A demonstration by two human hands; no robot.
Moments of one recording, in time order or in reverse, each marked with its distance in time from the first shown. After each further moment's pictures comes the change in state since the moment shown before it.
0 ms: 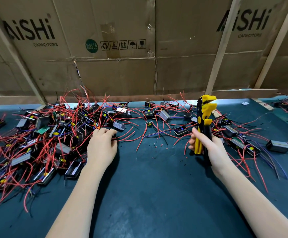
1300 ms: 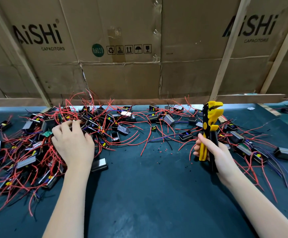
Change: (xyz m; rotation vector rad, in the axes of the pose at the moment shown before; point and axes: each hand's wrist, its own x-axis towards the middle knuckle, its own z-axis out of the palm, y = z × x) left_hand 0.010 -0.039 -0.037 0.124 0.438 -0.261; right_hand -0.001 -0.003 0.000 0.005 0.005 0.054
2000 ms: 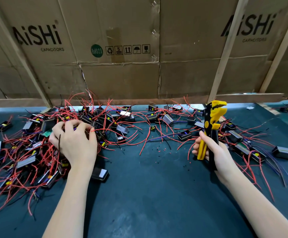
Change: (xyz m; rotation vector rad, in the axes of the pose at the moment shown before) left_hand -0.006 0.011 -0.002 -0.105 0.119 0.025; right_hand 0.002 -0.002 -0.001 0.036 0.026 0.006
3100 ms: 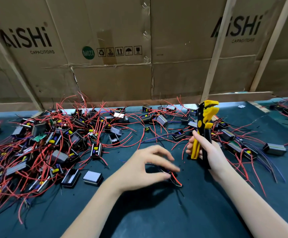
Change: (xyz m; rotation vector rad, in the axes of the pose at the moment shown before) left_hand -0.067 0.097 -0.025 -0.913 -1.135 0.642; right_hand 0.000 0.000 -0.001 -0.014 -0.004 0.001
